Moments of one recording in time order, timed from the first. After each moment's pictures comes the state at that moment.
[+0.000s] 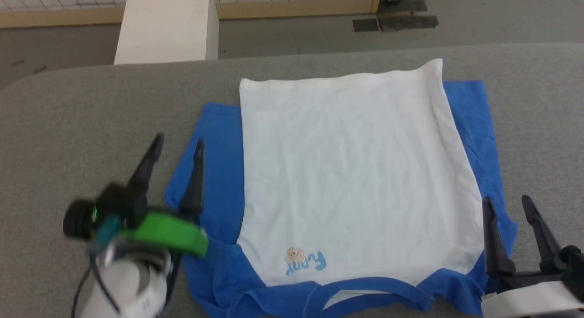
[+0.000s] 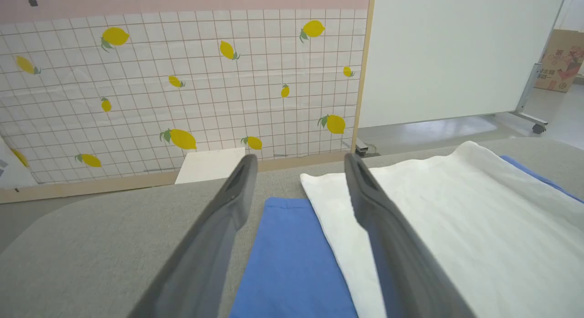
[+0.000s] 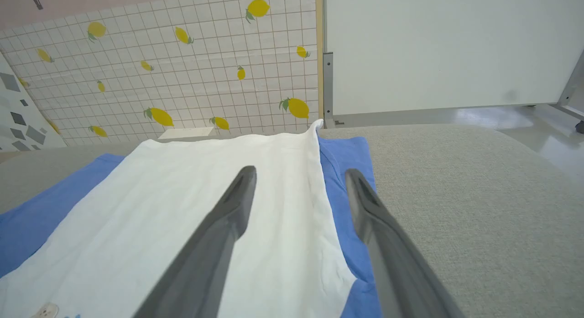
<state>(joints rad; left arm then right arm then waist) -0.12 0.22 -0.18 -0.12 -0.22 -0.01 -0.12 0.17 -0.05 -0.10 -0.20 0.15 0.13 -0.12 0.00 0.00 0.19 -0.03</state>
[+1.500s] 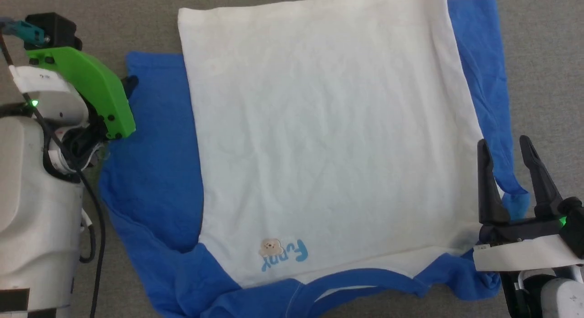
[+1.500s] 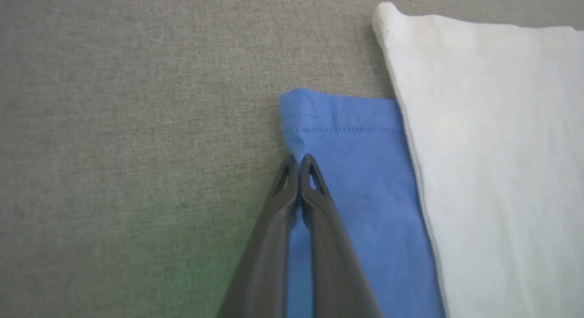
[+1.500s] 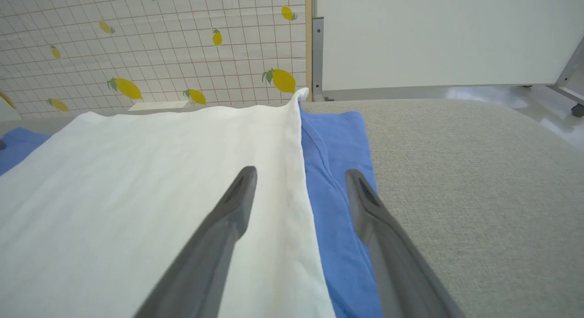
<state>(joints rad) -0.70 0.38 -0.10 0.24 -0.59 -0.02 0.79 -0.03 -0.05 -0.07 -0.17 0.13 0.13 -0.16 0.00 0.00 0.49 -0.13</state>
